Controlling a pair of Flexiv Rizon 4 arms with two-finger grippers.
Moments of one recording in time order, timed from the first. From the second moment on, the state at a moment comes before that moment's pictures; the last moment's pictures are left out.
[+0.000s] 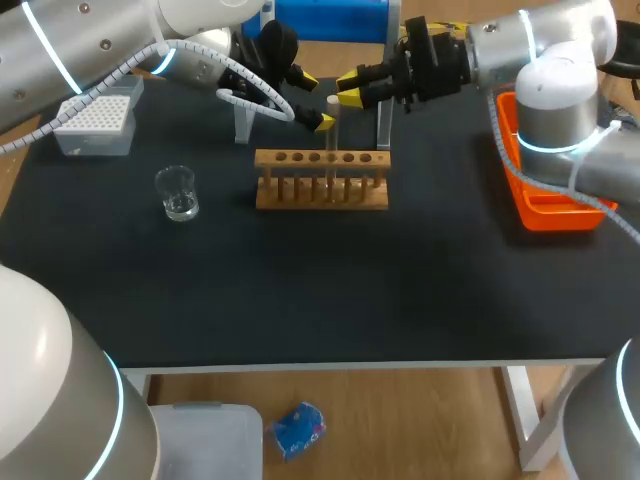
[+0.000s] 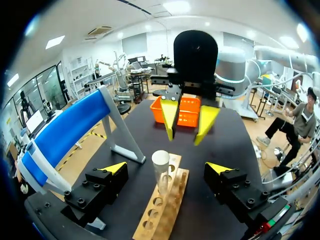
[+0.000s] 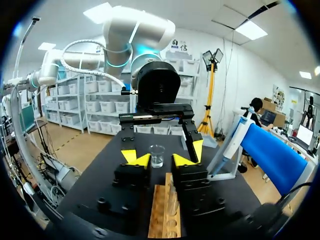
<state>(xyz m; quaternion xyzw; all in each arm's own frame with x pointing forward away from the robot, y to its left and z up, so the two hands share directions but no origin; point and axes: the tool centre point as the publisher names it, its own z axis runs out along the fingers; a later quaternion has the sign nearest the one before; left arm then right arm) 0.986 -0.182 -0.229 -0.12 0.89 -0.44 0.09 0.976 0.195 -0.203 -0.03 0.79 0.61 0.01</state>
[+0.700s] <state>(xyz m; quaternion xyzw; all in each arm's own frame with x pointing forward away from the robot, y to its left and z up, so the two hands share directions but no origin) 0.986 -0.182 -0.229 -0.12 0.89 -0.44 0.09 0.991 0.212 -0.217 -0.04 0.75 0.66 -0.02</state>
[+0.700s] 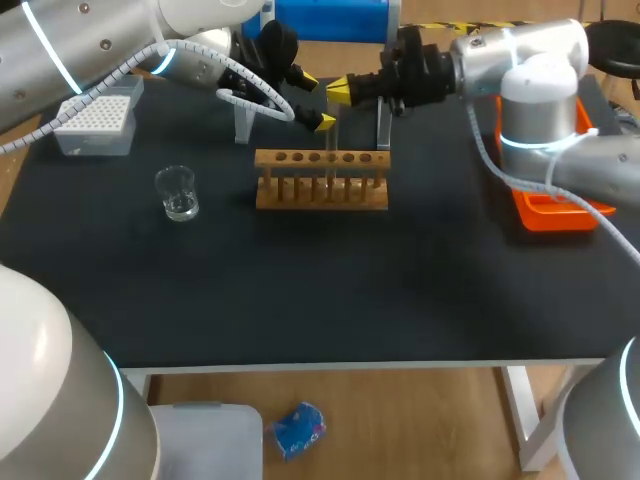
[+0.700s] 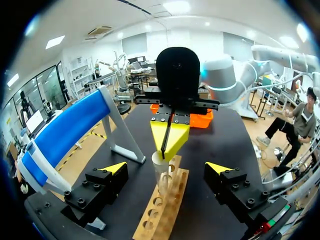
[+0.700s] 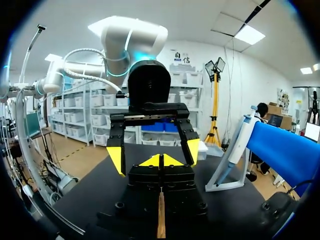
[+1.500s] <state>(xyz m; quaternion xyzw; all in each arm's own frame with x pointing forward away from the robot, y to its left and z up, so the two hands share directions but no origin) 0.986 -0.182 -0.229 -0.12 0.89 -0.44 0.09 0.998 0.215 -0.229 -0.03 0.74 0.67 -0.05</state>
